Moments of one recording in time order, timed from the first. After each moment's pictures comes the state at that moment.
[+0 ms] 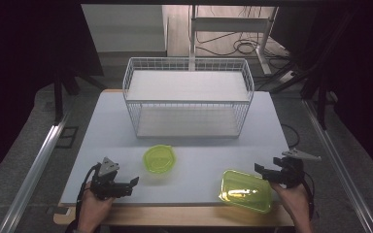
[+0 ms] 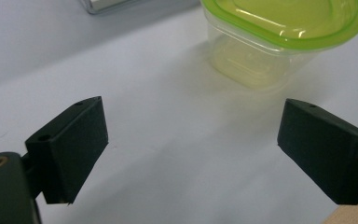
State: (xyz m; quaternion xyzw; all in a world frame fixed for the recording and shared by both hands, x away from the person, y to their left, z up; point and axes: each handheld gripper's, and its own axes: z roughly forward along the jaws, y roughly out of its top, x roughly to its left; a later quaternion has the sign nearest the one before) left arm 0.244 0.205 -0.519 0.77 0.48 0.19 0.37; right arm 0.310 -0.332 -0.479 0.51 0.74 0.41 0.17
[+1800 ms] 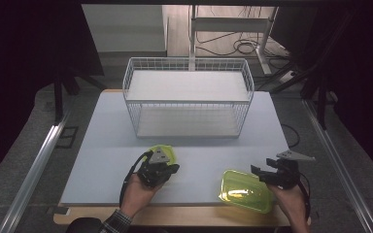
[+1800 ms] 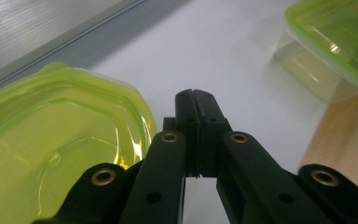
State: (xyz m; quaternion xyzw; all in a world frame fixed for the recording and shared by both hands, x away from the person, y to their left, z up) left arm 0.286 0.084 -0.485 0.84 0.35 0.11 0.41; right arm 0.308 -0.323 -0.482 0.48 0.76 0.40 0.16
